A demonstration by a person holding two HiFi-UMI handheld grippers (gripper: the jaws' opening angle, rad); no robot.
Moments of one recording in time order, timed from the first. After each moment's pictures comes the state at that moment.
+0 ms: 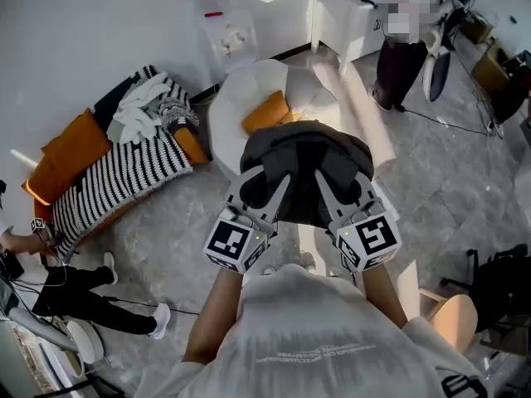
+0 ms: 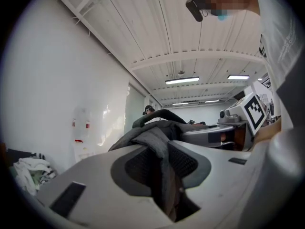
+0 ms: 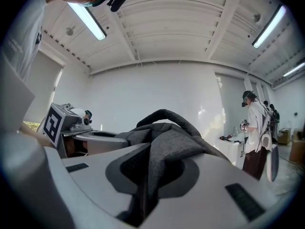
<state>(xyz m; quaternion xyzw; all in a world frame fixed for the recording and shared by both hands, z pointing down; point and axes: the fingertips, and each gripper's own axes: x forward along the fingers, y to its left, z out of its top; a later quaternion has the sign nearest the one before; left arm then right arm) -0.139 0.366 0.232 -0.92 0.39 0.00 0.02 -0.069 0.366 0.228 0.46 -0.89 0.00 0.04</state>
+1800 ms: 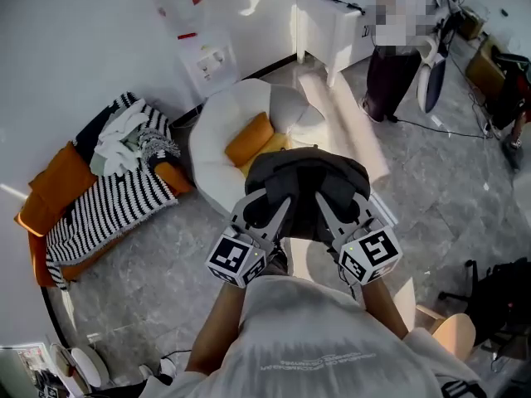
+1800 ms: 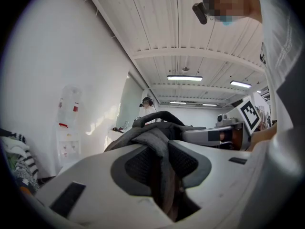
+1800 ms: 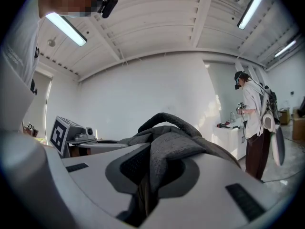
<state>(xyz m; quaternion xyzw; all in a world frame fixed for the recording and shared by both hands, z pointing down) -0.066 0.244 0.286 -0.94 0.35 0.00 -0.04 0.007 0.249 0.278 0.46 -0.88 0.07 0.02</state>
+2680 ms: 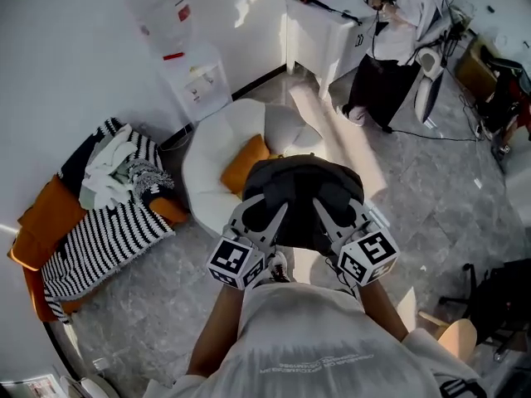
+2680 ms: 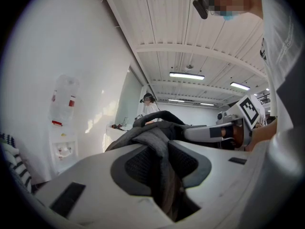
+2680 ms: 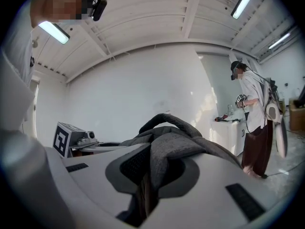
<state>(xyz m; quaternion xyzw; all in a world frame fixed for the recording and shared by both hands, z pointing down) -0.094 0.100 0.301 -0.95 0.32 -0.02 -0.06 -0.021 0.112 0.294 0.48 -0.87 0.13 0.01</state>
